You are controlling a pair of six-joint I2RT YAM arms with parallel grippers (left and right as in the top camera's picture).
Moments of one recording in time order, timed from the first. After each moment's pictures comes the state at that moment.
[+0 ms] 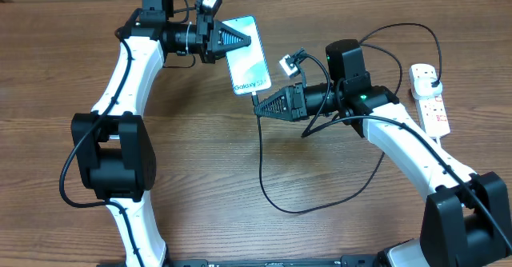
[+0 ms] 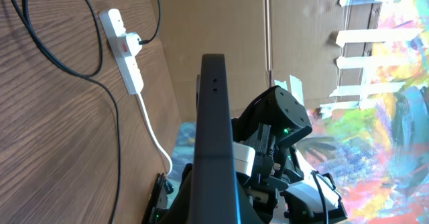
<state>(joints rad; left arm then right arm) -0.07 2.13 1.81 -0.63 1.53 -0.46 0.34 1.65 1.13 -0.22 -1.24 0.52</state>
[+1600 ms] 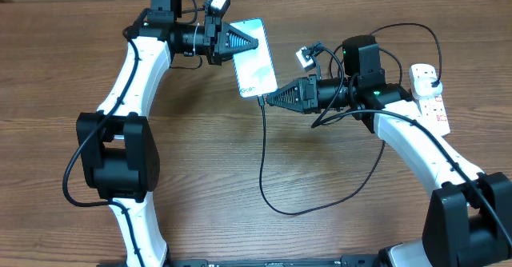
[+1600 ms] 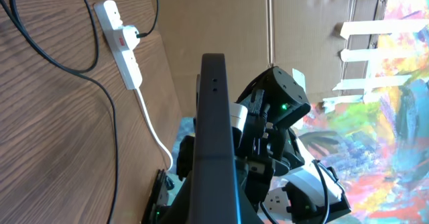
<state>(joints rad) -0.10 2.13 1.81 -0.63 1.53 -0.45 0.26 1.65 1.13 -0.22 -1.21 0.54</state>
